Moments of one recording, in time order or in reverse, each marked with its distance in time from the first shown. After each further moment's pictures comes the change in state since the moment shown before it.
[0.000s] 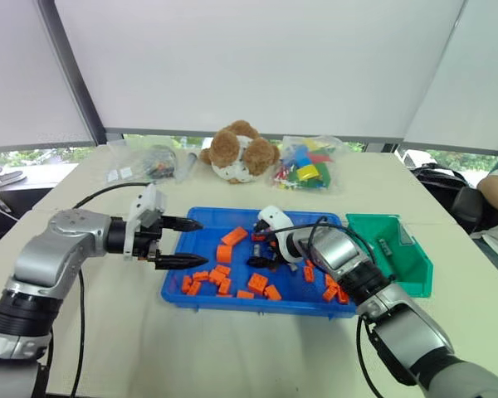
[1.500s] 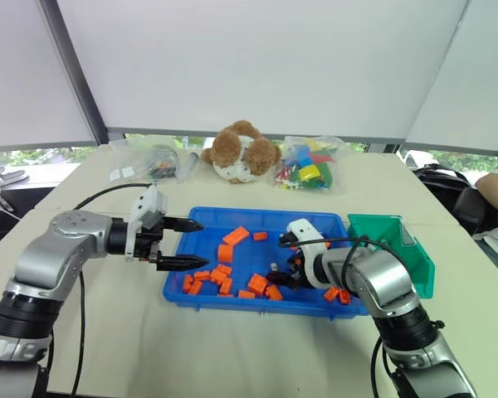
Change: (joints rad) left arm 0.008 -0.005 -0.001 -0.015 0.002 -0.005 0.008; right arm 0.300 -0.050 -0.235 -0.692 0.106 0.609 -0.177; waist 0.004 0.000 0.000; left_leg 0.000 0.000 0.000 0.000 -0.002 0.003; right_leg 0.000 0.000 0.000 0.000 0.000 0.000
